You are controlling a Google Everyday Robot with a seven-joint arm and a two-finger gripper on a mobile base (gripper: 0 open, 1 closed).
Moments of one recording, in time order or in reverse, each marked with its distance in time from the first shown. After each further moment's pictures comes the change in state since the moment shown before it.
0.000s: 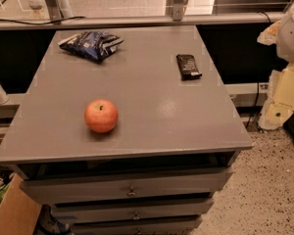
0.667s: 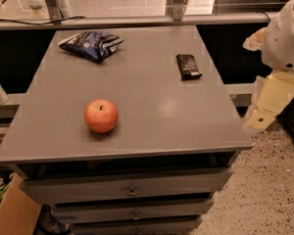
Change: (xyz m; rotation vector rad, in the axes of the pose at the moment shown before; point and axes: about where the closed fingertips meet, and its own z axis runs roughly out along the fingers) arm -0.020 0.010 0.013 -0.016 -0.071 -0.006
